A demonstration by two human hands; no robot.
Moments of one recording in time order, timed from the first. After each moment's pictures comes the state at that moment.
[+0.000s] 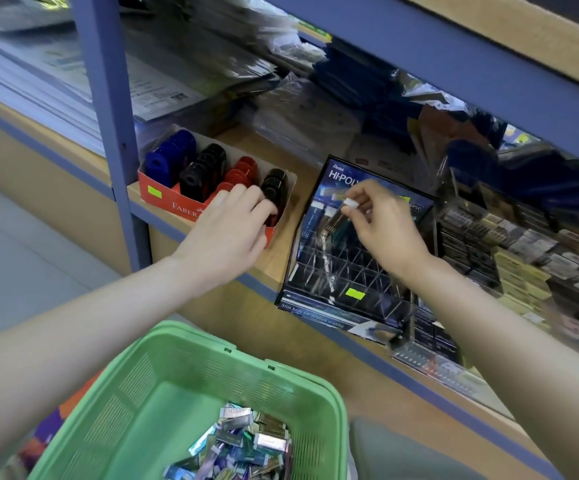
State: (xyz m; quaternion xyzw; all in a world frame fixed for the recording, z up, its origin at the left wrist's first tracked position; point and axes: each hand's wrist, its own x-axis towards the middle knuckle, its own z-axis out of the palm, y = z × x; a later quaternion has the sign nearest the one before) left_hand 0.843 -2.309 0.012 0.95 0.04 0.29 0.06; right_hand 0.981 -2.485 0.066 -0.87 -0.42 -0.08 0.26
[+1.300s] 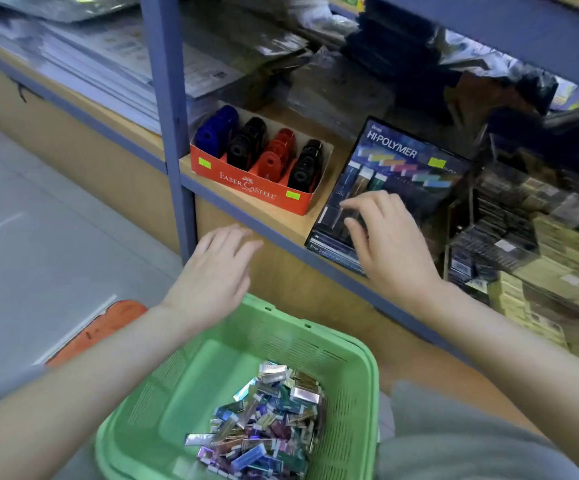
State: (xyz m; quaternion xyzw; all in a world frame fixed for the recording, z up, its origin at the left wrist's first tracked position) left_hand 0.751 -2.316 -0.047 0.97 0.08 0.22 0.07; right_hand 0.902 -2.500 0.044 -0.84 -0.50 -0.18 0.13
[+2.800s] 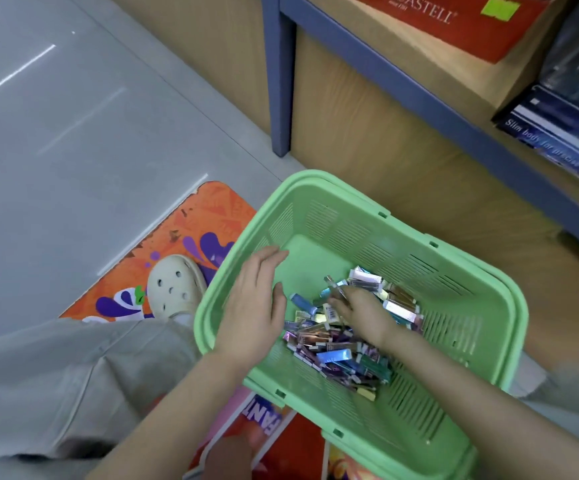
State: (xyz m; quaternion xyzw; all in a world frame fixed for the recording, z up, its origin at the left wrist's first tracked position) left_hand 0.616 -2.362 -0.186 0.88 0.32 0.11 0.34; right_hand 0.774 -2.486 -0.259 -0.81 -0.37 0.44 0.14
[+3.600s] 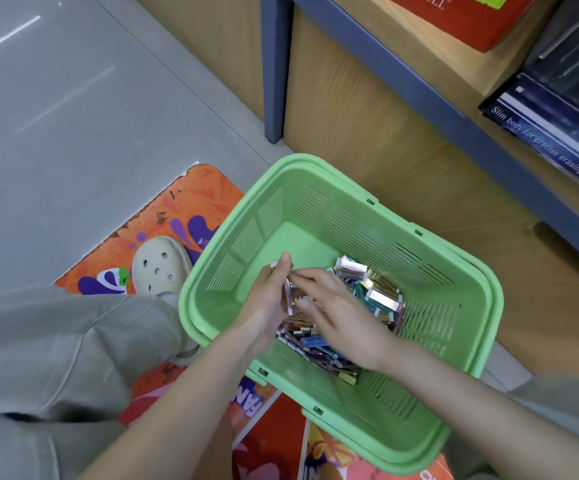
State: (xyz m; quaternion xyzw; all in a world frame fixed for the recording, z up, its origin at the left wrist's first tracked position) left_hand 0.652 -2.395 -0.173 0.30 0.52 0.03 0.80; right_hand 0.746 -2.495 -0.166 -0.71 -0.56 0.36 0.24
